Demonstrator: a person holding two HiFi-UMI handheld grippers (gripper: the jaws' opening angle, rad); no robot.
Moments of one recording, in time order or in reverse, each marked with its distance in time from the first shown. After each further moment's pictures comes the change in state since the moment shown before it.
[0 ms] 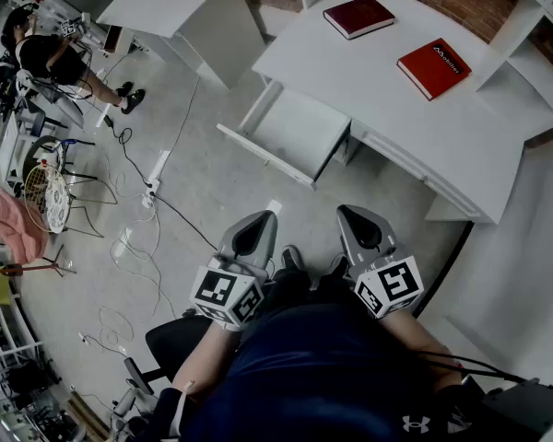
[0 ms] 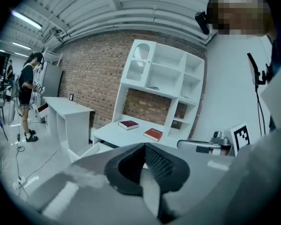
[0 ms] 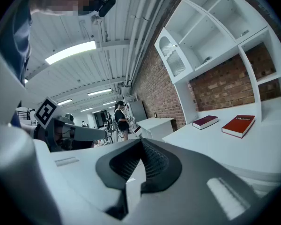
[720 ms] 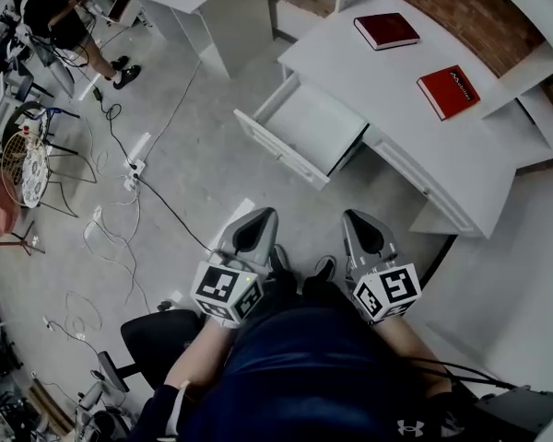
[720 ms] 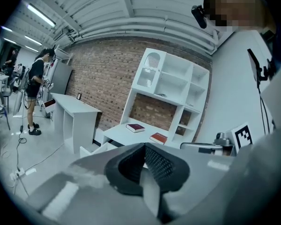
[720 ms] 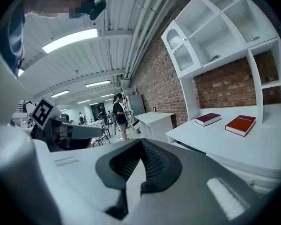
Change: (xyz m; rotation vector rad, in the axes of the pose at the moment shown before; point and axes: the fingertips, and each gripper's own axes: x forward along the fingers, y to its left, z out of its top) left arm -0.056 0.079 -0.004 -0.058 -0.061 0.009; right arm 0.048 0.065 -0.017 -0.027 0.064 -0.061
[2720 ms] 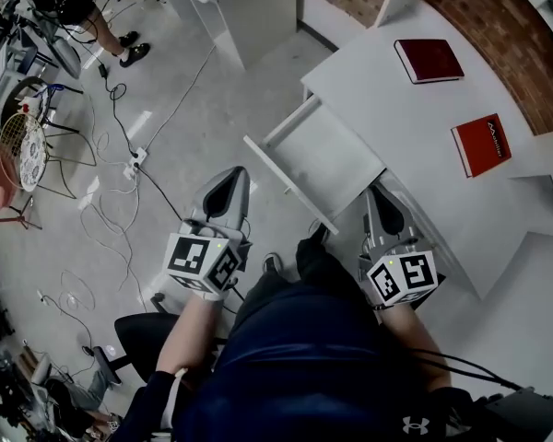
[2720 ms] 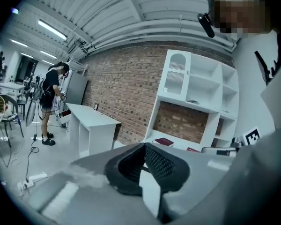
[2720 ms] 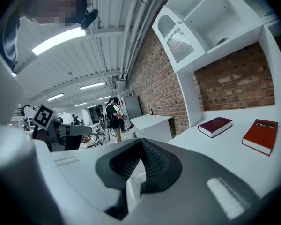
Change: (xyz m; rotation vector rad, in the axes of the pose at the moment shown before) left arm 0.122 0.177 0.097 -0.010 -0.102 0.216; right arm 0.178 -0.118 0.064 0.032 -0.022 0.001
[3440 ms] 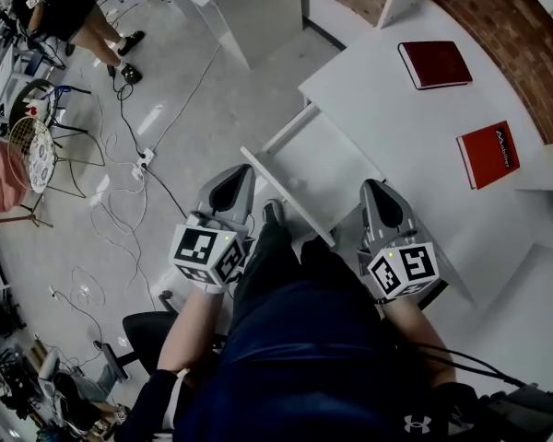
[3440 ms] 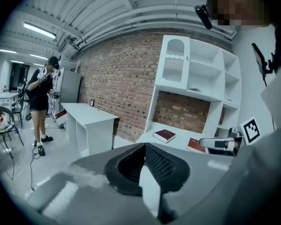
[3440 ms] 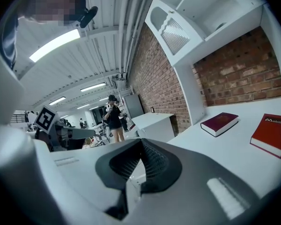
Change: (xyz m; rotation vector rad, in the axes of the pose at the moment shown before) left arm 0.062 -0.001 0.001 0.071 0.111 0.000; right arm 0.045 -0.040 0.009 0.045 0.029 0.046
